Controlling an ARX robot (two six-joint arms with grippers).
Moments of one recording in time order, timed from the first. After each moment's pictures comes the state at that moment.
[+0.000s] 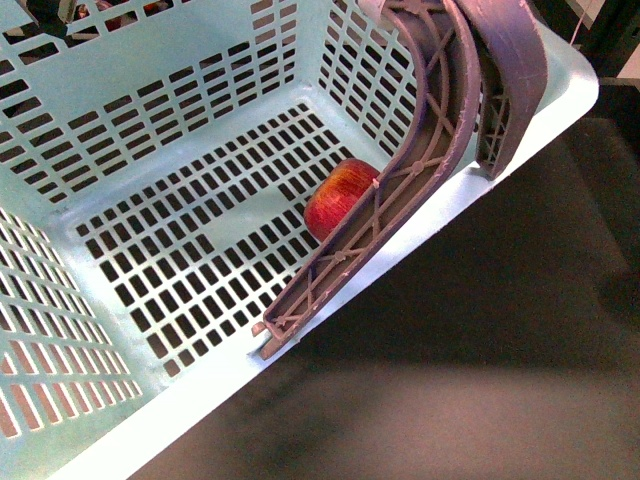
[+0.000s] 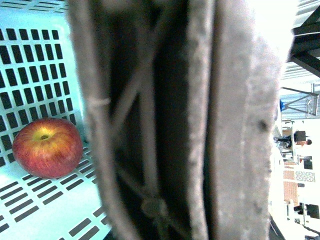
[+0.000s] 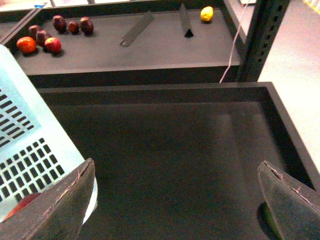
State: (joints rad) left arm -0.53 1.46 0.97 0.08 0.08 -1.11; right arm 0.12 1.04 0.54 0.27 0.11 0.07
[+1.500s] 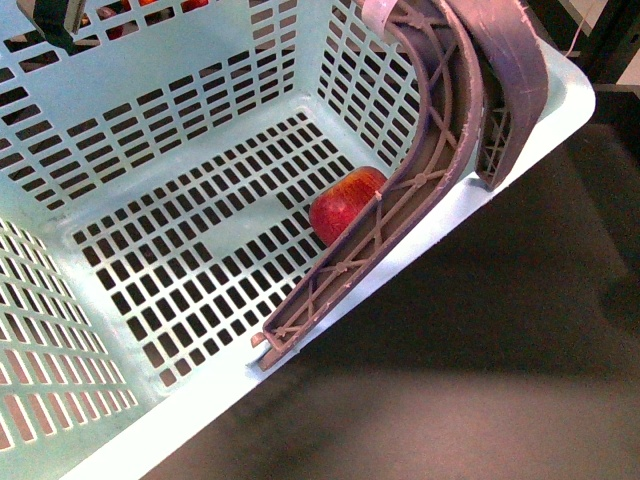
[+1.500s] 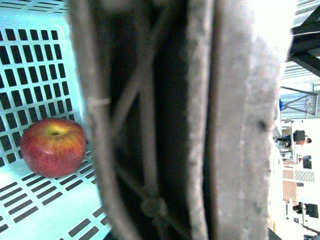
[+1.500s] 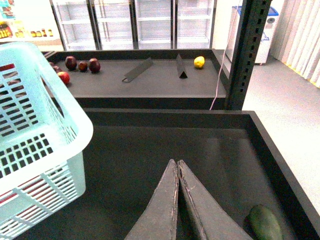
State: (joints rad) left arm -0.53 1.46 0.97 0.08 0.08 -1.12; right arm 0.00 0.42 0.02 0.41 0.00 0.00
